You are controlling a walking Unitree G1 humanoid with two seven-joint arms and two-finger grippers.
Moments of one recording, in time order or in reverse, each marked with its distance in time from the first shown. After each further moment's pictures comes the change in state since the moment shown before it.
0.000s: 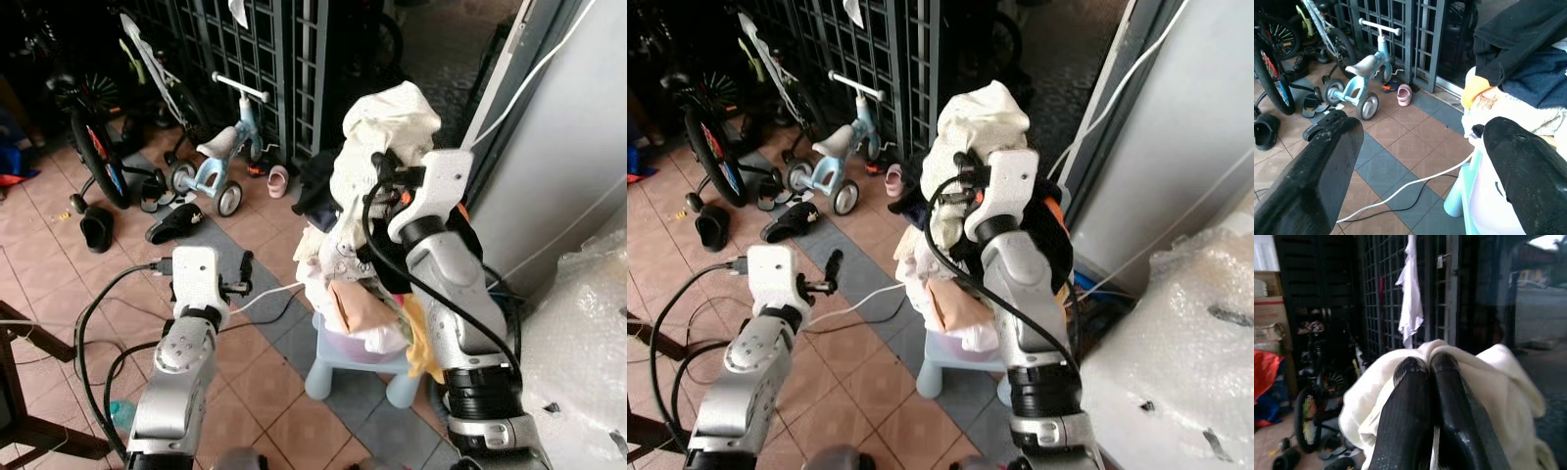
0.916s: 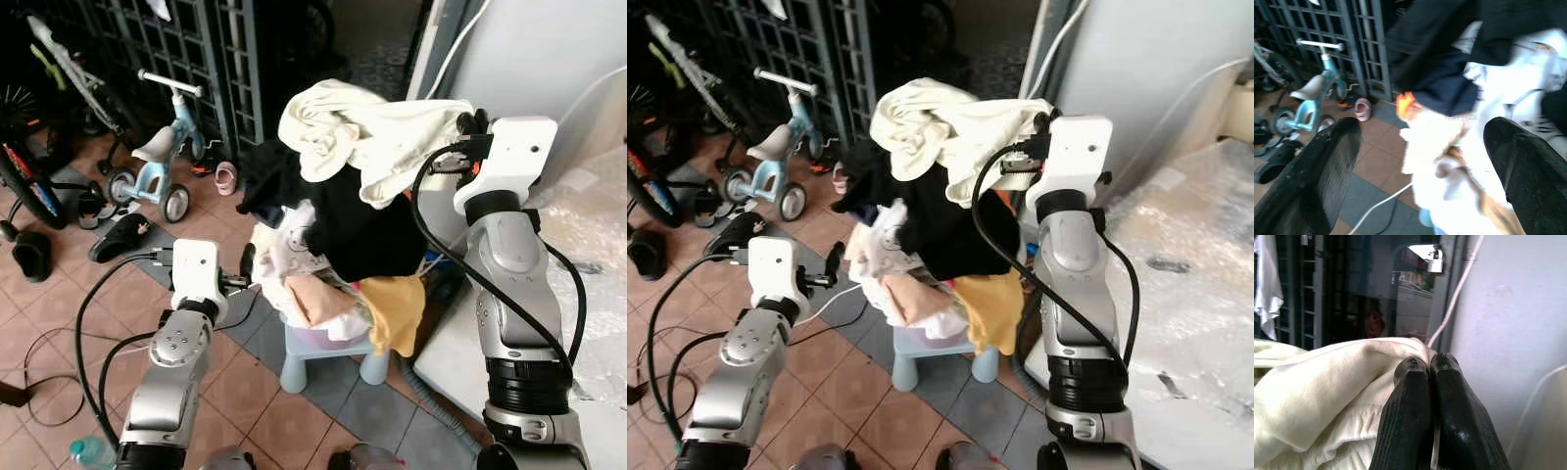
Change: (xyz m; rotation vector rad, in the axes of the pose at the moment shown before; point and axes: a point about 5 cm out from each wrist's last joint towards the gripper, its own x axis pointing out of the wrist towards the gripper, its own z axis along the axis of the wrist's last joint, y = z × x) left arm 0.005 0.003 0.006 0.031 -0.045 -0.016; right arm 0.002 -0.045 0.014 -0.268 0.010 -0.262
